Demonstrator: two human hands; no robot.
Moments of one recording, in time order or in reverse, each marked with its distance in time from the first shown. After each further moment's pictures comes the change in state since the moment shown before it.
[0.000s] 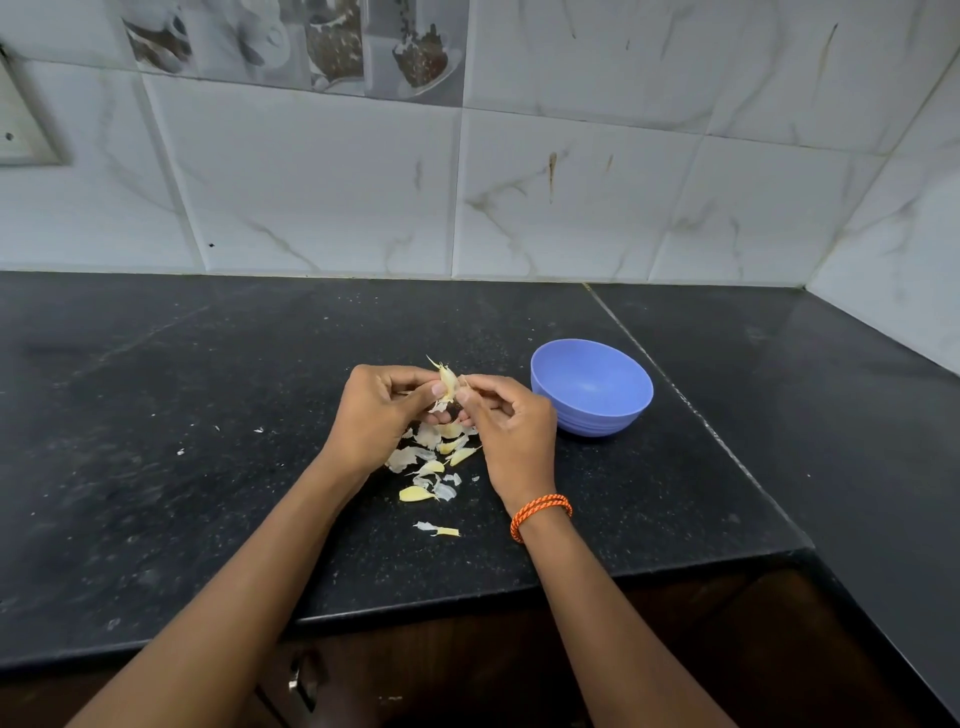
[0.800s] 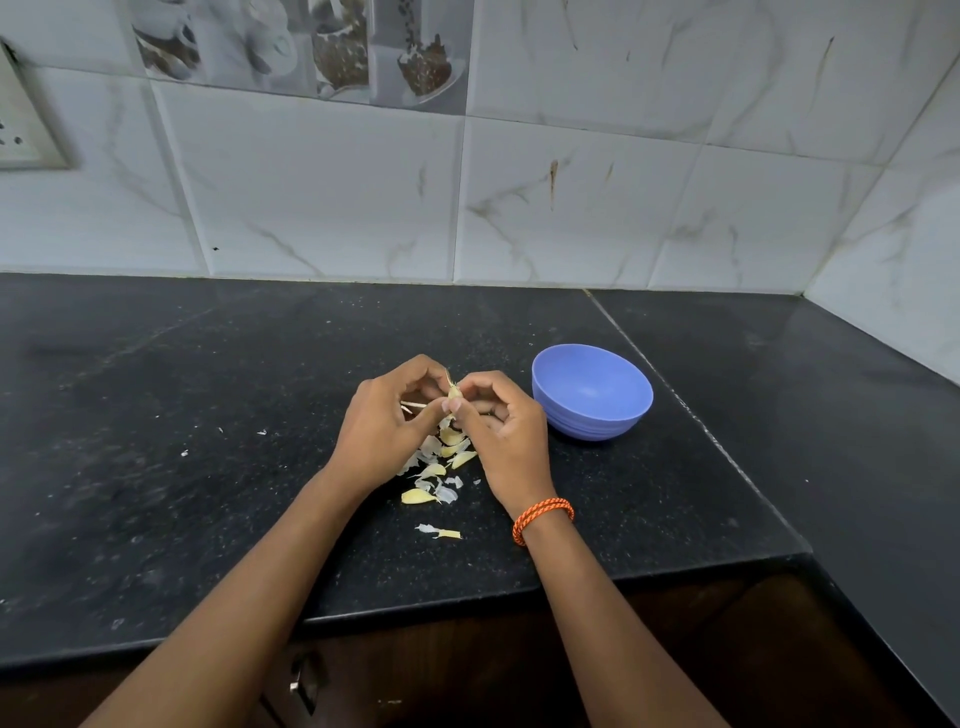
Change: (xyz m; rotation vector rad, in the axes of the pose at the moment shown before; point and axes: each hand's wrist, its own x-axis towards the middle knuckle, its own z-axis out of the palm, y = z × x) left_hand -0.010 0.009 -0.001 0.346 -0.024 0.224; right_hand -0.003 -0.009 0.000 0.035 -0.130 0.015
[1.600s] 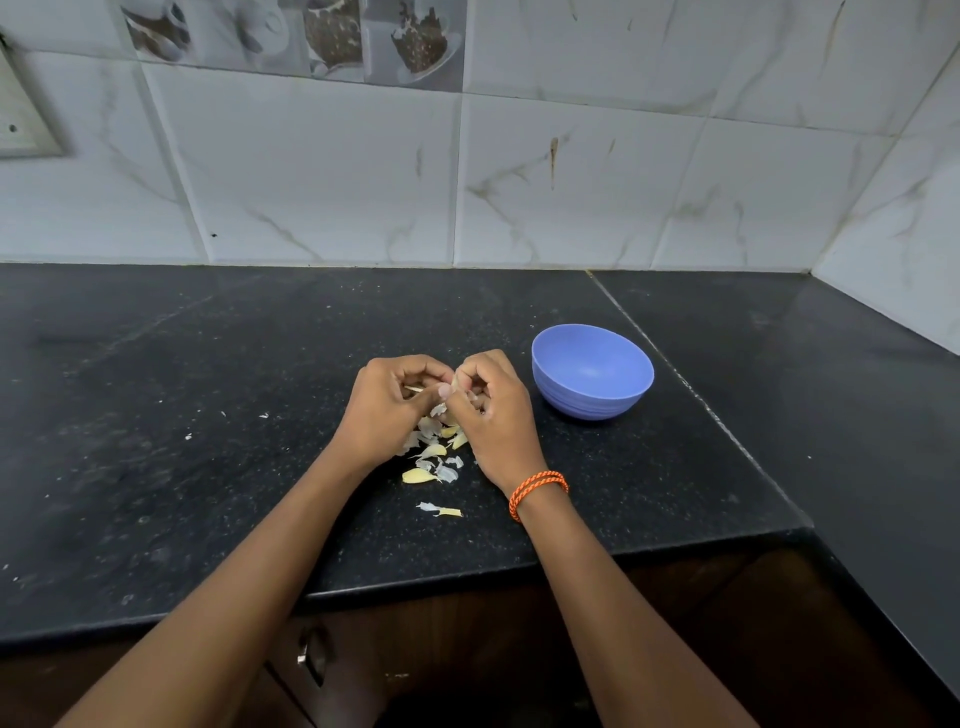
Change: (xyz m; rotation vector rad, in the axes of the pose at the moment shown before) left_hand 0.003 -0.013 0.005 -0.101 -0.035 -0.123; right_hand 0.006 0.011 0.006 -0.170 -0.055 -0.093
